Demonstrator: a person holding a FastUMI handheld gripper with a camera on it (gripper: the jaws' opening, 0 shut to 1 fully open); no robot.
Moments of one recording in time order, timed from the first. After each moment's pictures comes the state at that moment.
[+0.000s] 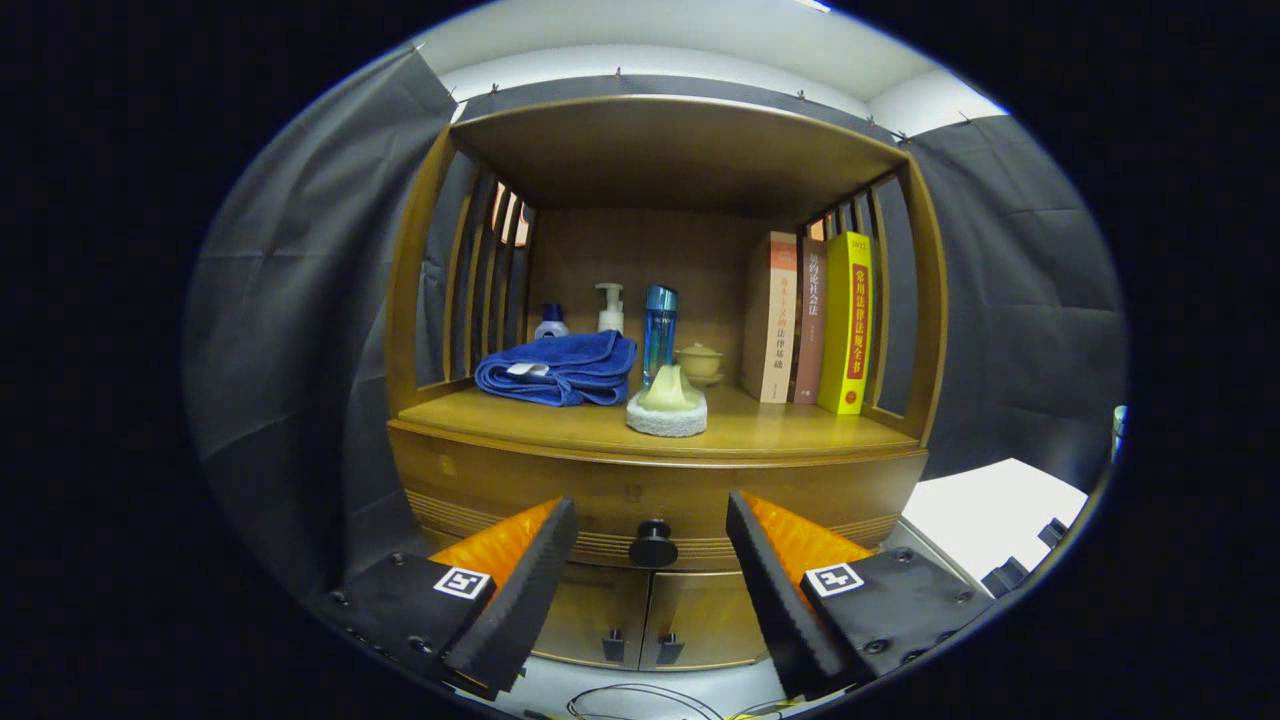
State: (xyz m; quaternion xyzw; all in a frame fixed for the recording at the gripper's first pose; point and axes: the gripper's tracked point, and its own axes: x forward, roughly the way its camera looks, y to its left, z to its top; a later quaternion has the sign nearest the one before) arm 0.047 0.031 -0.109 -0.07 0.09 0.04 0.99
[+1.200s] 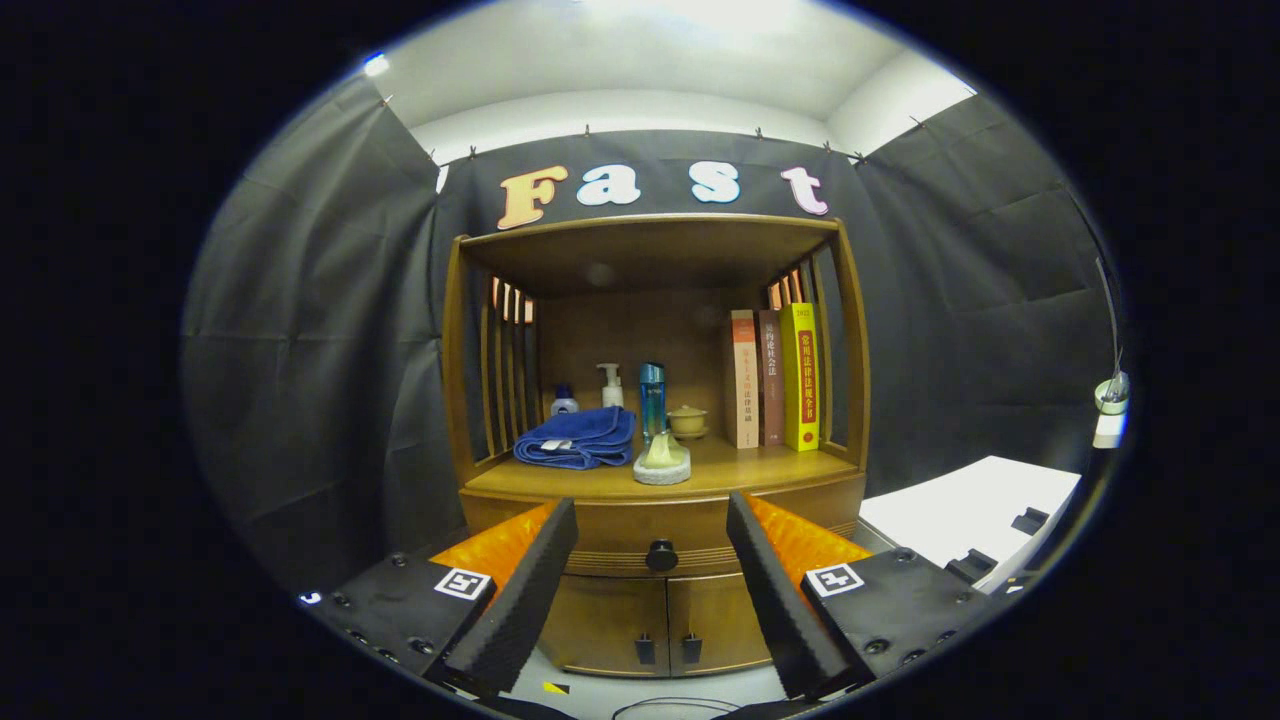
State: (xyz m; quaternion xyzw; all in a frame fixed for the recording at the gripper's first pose) arm -0.041 0.034 -0.014 -0.02 0.02 0.03 1.00
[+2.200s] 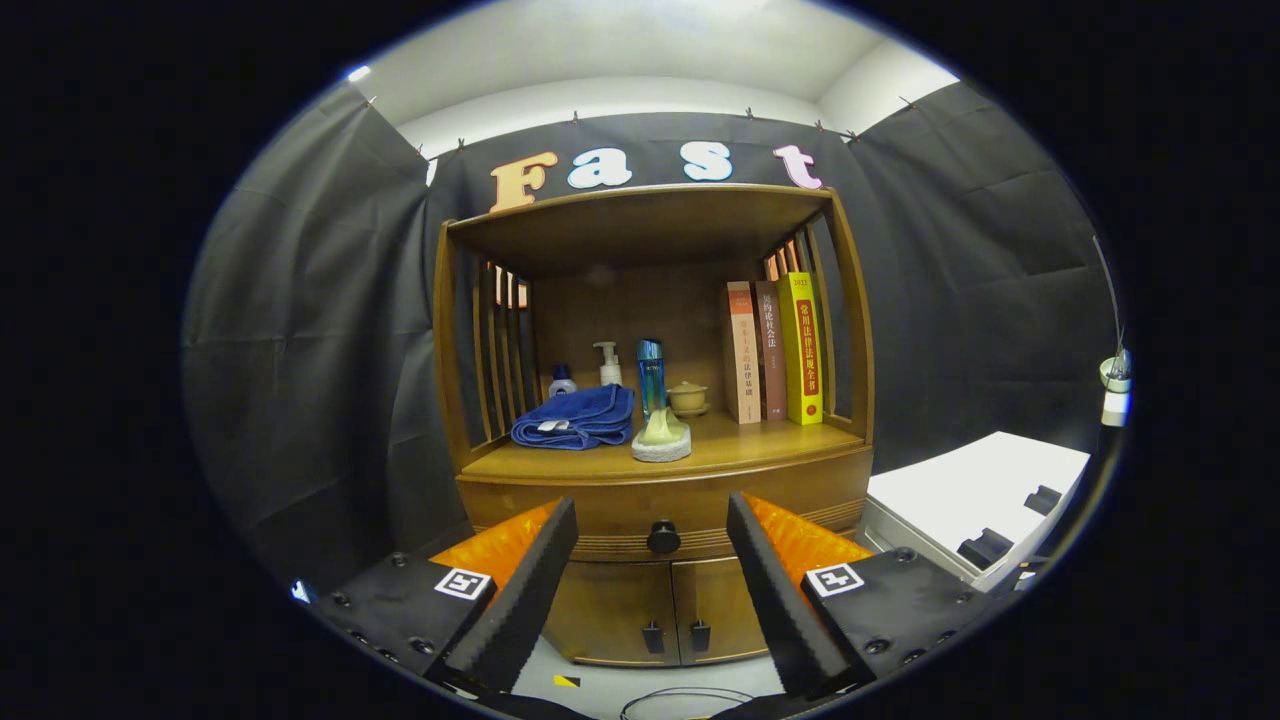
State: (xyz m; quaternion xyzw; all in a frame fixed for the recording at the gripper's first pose) arm -0.037 0.025 -0.040 0.00 0.05 0.03 1.00
